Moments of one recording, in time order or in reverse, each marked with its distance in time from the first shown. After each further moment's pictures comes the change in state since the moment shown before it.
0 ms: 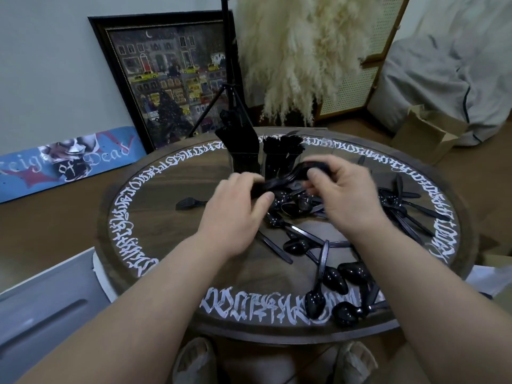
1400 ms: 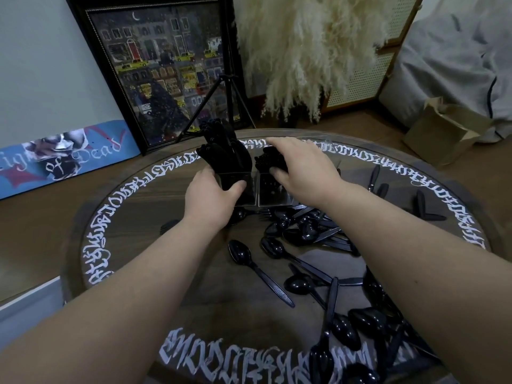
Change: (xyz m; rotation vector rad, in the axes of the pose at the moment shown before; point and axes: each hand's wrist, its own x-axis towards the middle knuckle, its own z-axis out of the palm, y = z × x) left_hand 0.097 -0.050 0.025 -0.127 0.095 -0.470; right_hand 0.129 0.035 0.042 -0.805 -0.340 -0.304
